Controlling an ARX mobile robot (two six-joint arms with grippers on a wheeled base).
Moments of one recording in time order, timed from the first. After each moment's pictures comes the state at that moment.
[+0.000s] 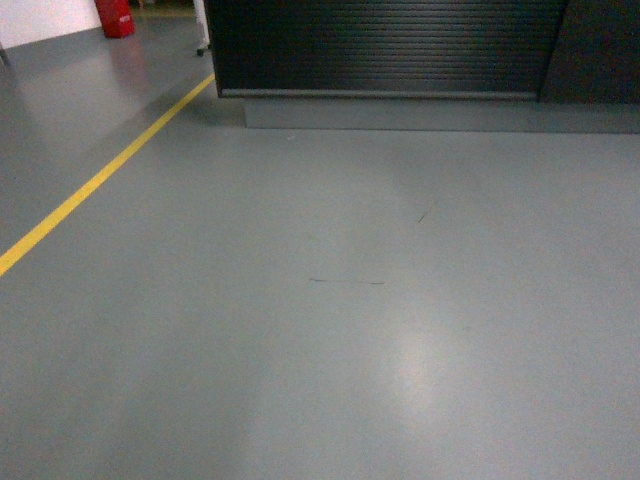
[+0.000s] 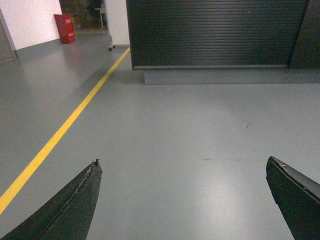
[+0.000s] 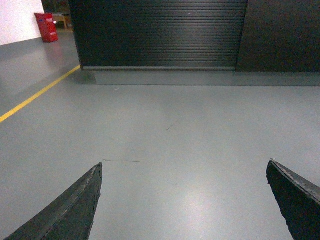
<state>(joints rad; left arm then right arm) 0.00 0.01 0.01 0.00 0.00 0.00 0.00 0.00 0.01 0.00 0.00 0.00</state>
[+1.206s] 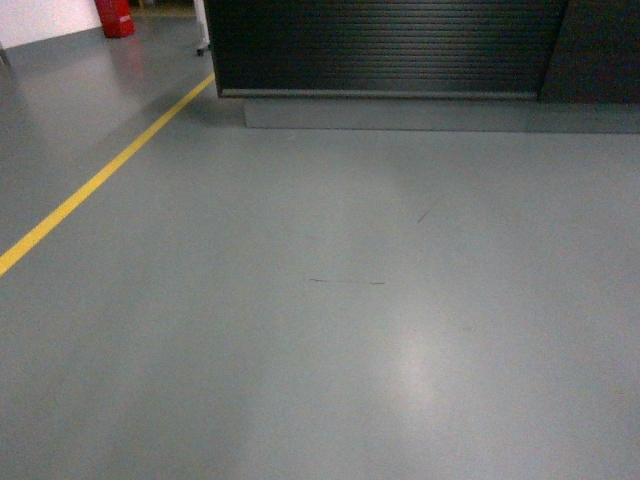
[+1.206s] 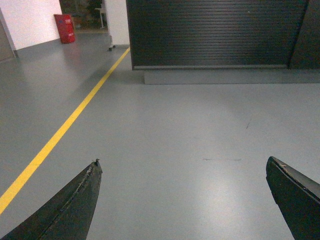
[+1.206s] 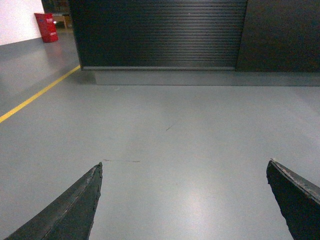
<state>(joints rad) 0.00 0.01 0.01 0.00 0.00 0.00 0.00 0.00 0.01 0.00 0.00 0.00</state>
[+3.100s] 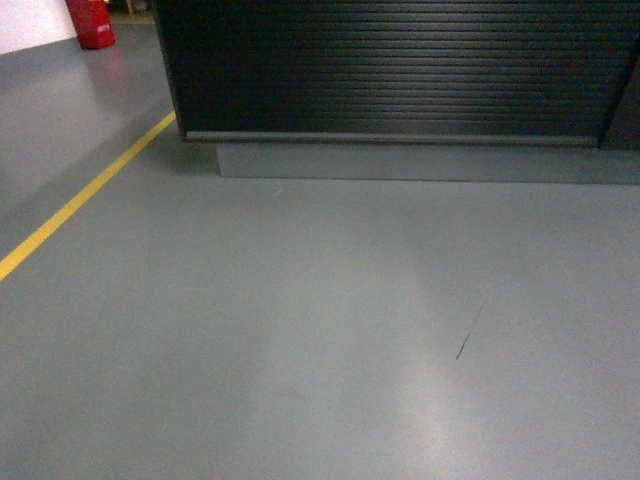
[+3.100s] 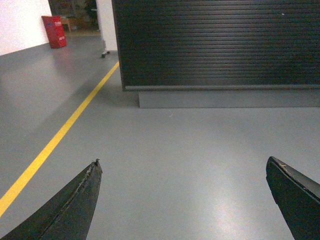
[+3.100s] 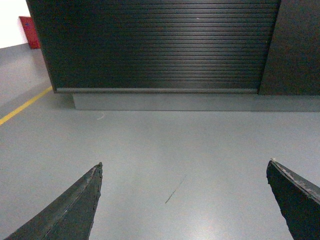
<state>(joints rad) 0.00 0.01 0.01 0.00 0.00 0.00 0.00 0.00 0.01 0.00 0.00 0.00</state>
